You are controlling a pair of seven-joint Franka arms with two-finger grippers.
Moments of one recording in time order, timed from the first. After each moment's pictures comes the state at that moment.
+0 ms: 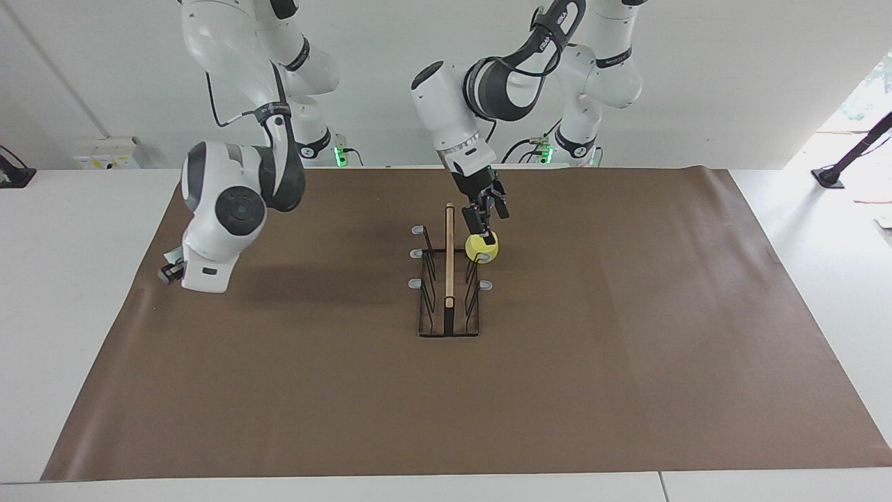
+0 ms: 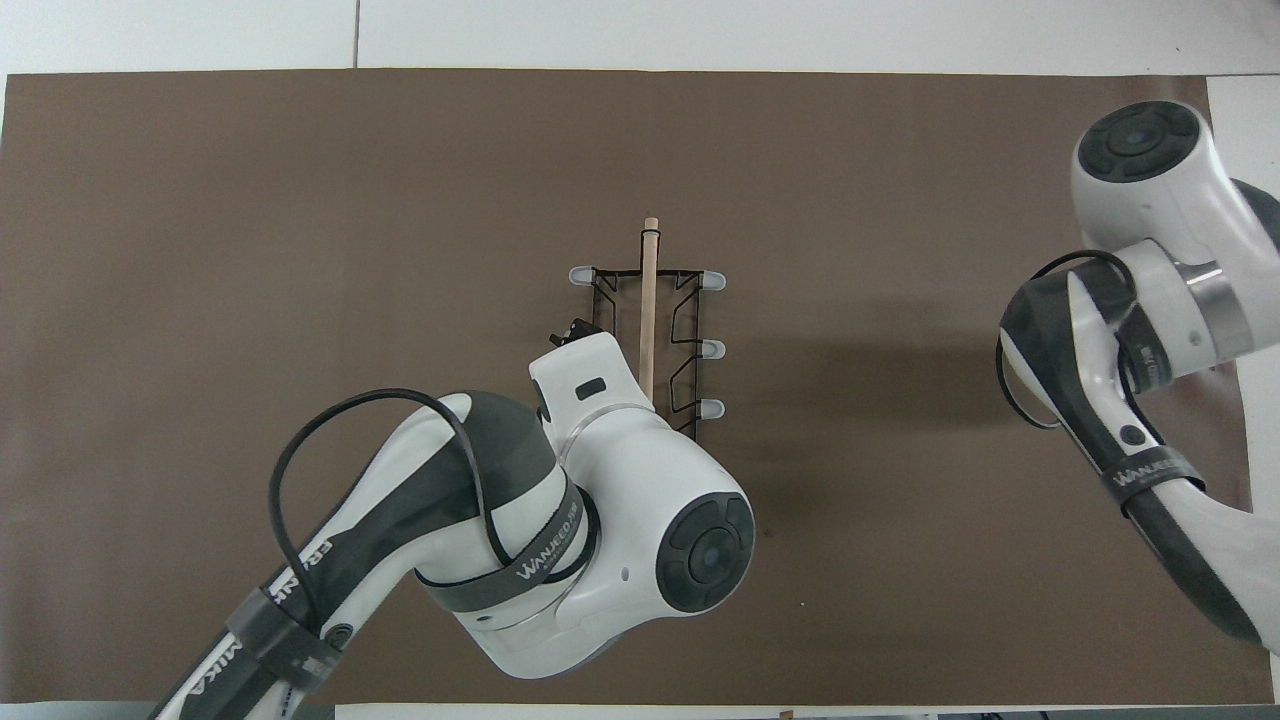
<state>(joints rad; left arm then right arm) -0.84 0.08 -0.01 -1.92 0.59 1.93 -2.14 -0.02 0.23 0.04 -1.78 -0.57 1.70 -0.58</state>
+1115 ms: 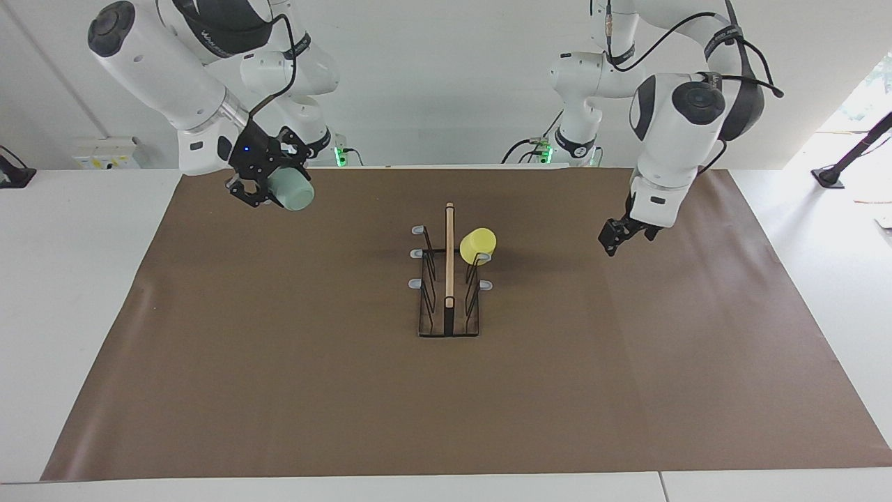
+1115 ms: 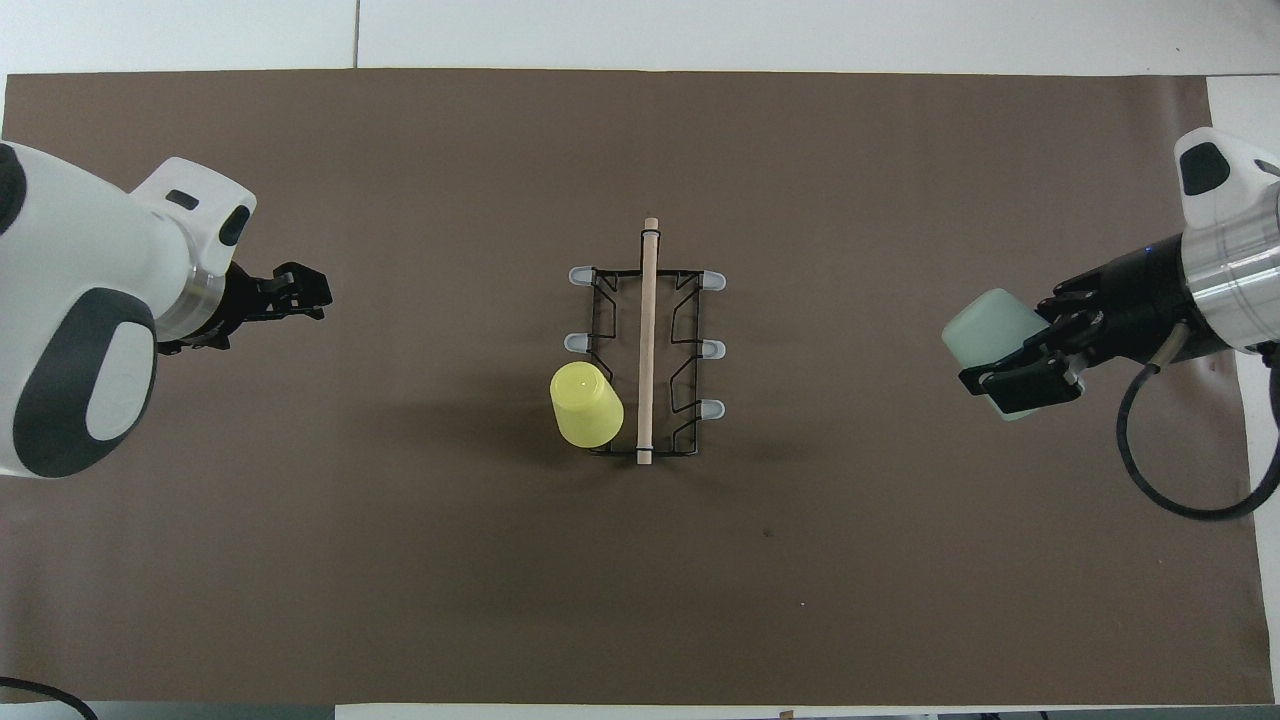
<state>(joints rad) -0.19 0.00 0.01 -1.92 0.04 1.93 -0.43 -0.02 -0.06 0.05 -1.76 0.48 1.56 -0.68</state>
